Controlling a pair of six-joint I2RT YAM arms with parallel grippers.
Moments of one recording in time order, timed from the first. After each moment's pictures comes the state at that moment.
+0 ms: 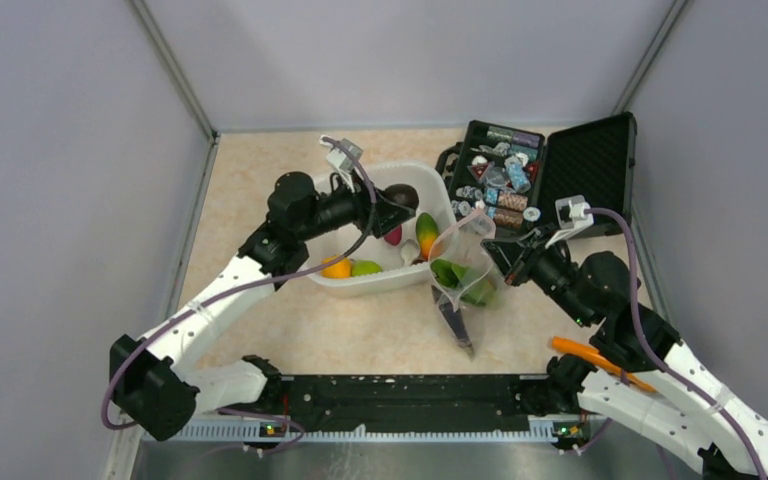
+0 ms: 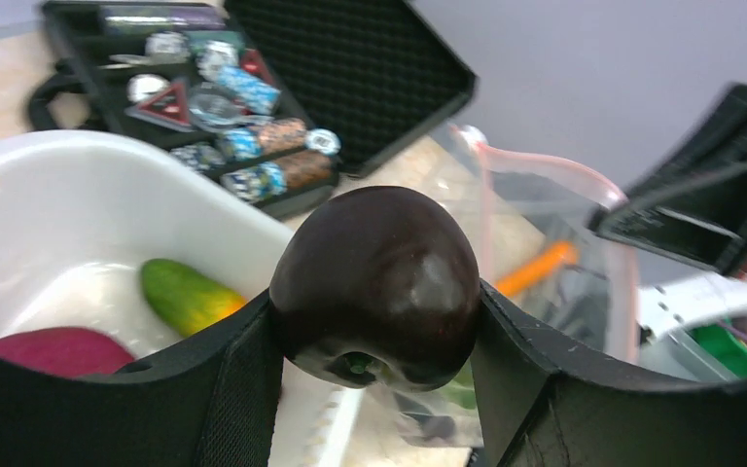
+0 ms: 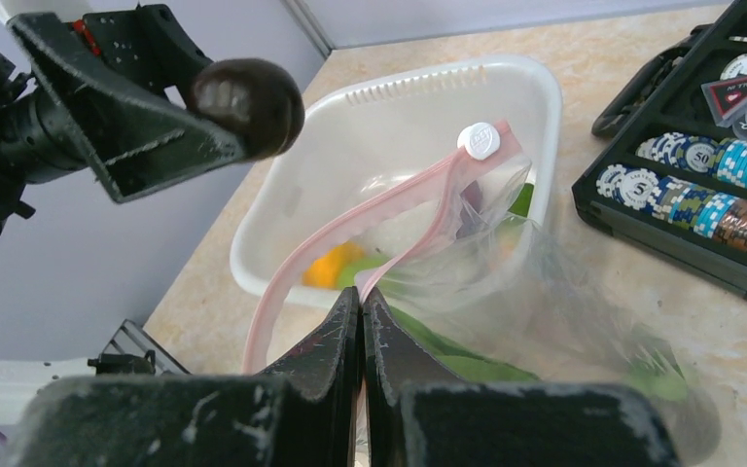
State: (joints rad) left arm -0.56 1.16 0.98 0.14 0.48 -0.44; right arm 0.82 0.52 0.78 -0.31 0.21 0.50
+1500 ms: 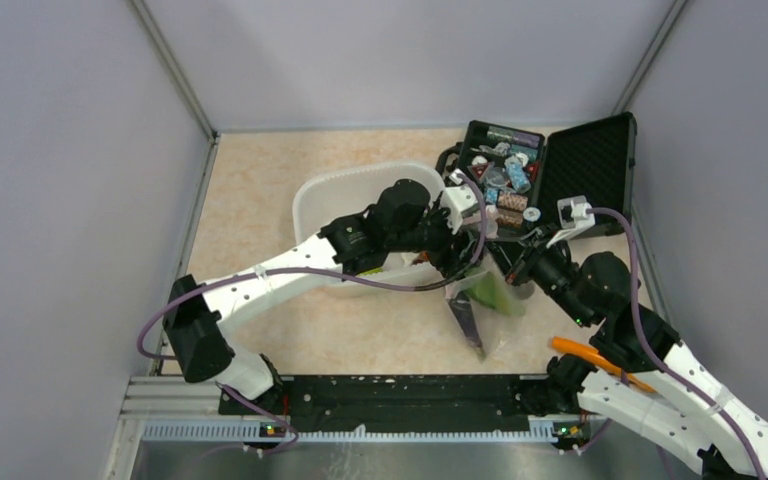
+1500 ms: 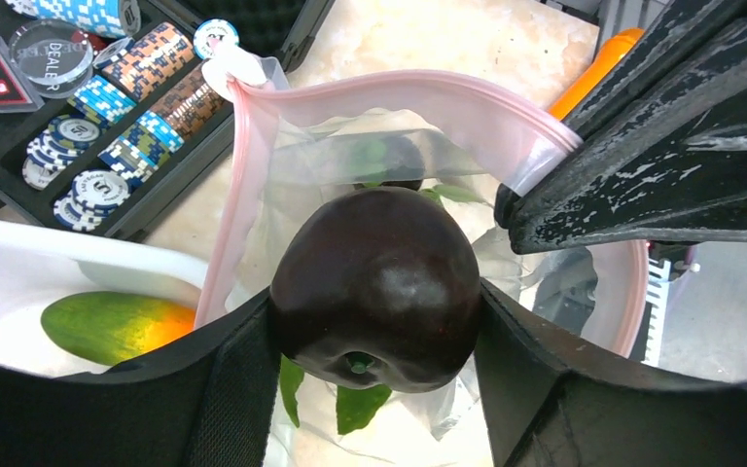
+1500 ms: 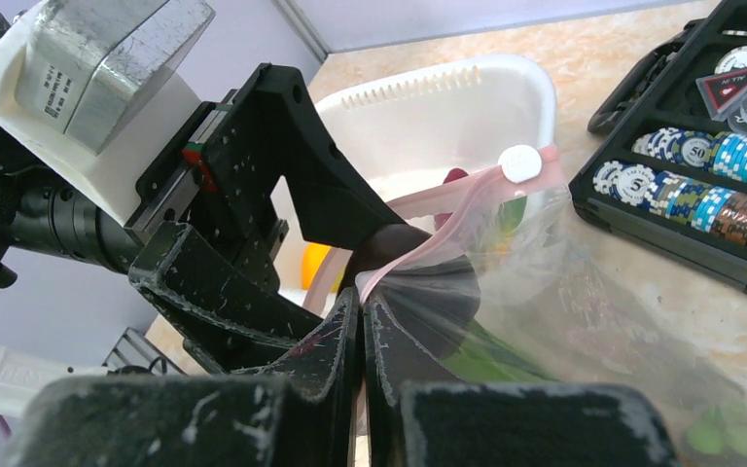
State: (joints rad) left arm -0.99 1.51 1.36 -0.25 0.29 -0.04; right arm 0.82 0.52 0.78 -0.31 0.21 0.53
